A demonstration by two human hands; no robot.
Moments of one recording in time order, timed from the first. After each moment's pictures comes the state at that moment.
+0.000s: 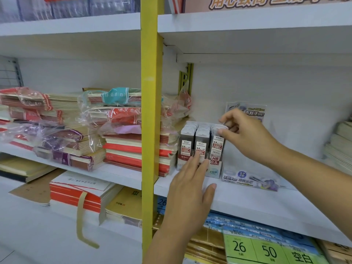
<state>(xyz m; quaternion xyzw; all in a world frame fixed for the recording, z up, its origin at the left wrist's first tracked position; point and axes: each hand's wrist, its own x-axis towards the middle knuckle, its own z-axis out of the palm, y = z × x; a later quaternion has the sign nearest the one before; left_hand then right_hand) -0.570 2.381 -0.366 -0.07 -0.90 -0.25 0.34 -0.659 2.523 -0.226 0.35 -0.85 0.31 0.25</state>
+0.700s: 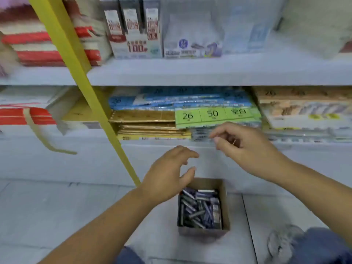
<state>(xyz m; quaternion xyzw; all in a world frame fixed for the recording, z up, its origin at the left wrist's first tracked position) -0.474 2.440 -0.492 -0.20 -0.93 -0.30 0.08 -0.512 2.656 -0.427 0.29 -0.87 0.40 0.05</state>
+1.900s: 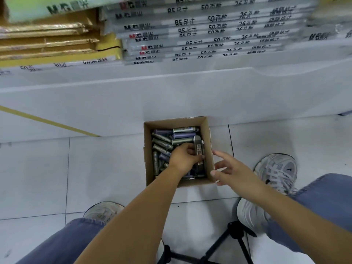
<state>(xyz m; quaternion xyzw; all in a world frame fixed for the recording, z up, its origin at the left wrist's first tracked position) -0.496 2.567 -0.792 0.17 -0.76 -0.52 -0.35 -0.446 2.738 -0.725 -0.13 -0.75 0.57 -0.32</state>
